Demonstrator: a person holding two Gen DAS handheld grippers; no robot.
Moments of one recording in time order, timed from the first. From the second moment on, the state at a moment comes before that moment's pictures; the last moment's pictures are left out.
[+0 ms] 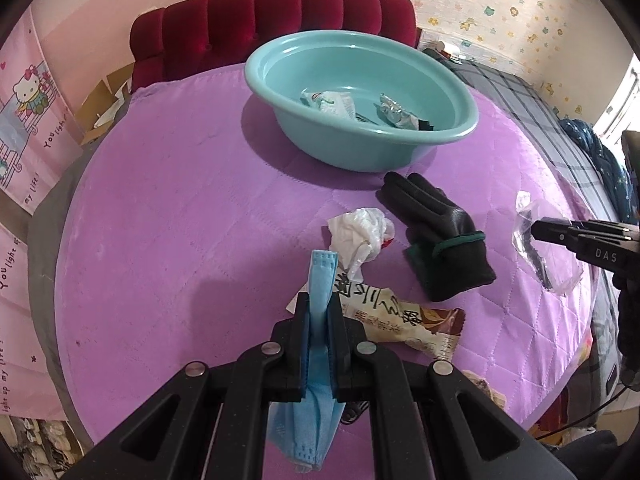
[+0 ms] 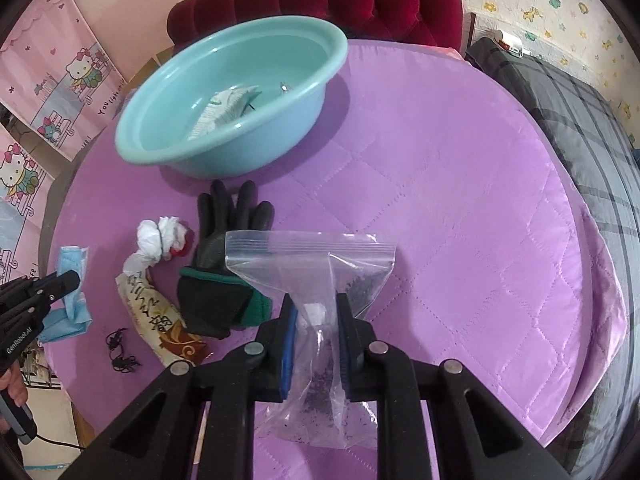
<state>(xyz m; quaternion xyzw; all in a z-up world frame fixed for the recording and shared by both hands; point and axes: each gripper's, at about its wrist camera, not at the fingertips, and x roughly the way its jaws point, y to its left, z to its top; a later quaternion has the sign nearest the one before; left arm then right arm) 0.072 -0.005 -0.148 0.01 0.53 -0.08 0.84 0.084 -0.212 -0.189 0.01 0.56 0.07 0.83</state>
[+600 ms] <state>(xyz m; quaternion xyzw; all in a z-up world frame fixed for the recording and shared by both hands) 0.079 -0.026 -0.106 0.02 0.50 -0.12 0.86 0.087 -0.192 -0.128 0.00 0.53 0.10 0.84</state>
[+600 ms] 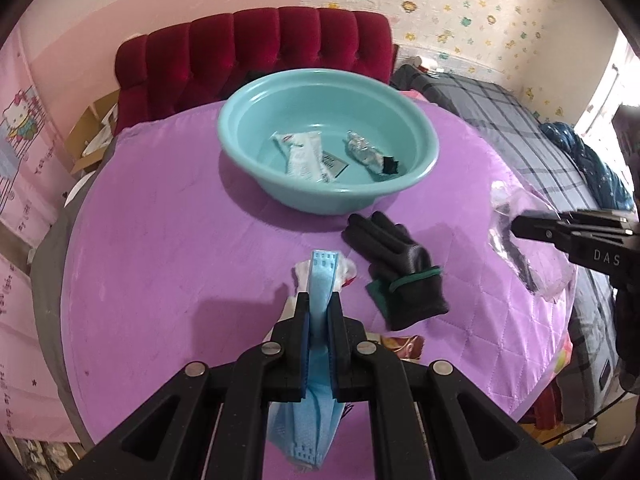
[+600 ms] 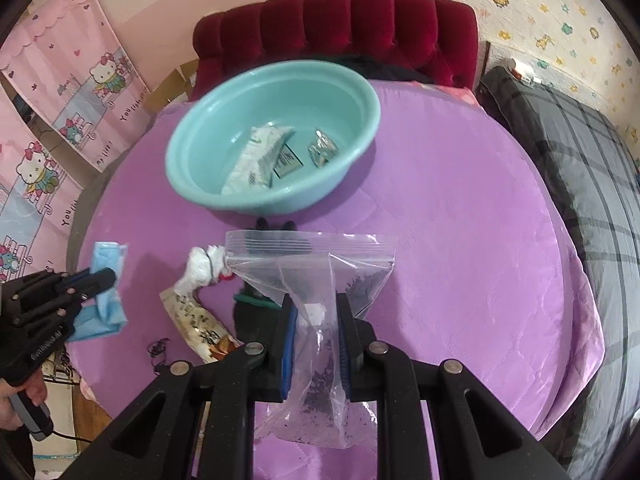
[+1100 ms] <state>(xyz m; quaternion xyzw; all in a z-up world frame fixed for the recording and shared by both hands) 0.108 -0.049 -0.075 0.03 0.48 -0.15 0.87 0.113 -0.171 -0.092 0.00 0.50 0.12 0.86</state>
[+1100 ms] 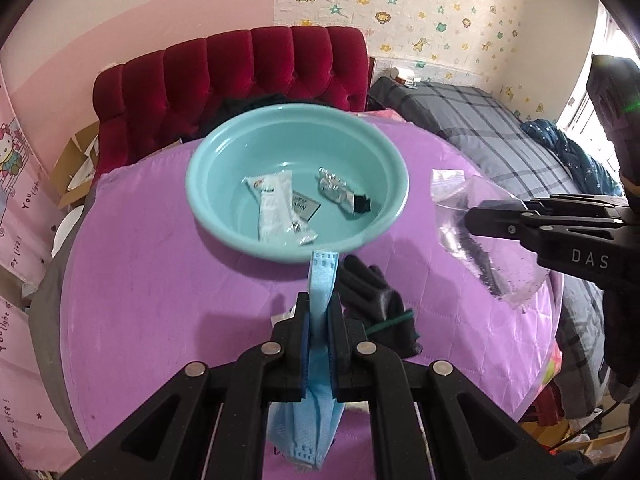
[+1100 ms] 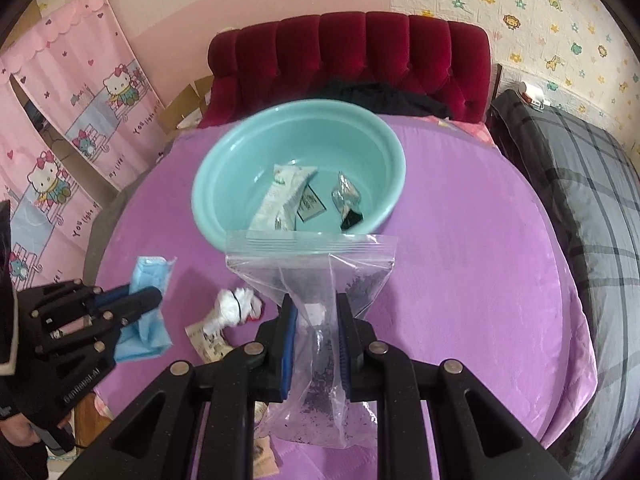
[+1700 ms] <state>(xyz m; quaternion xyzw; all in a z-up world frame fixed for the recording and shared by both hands) 0.185 -0.053 -0.065 0.02 0.47 -0.18 0.87 0.190 -0.155 -0.072 0.00 0.49 0.15 0.86</state>
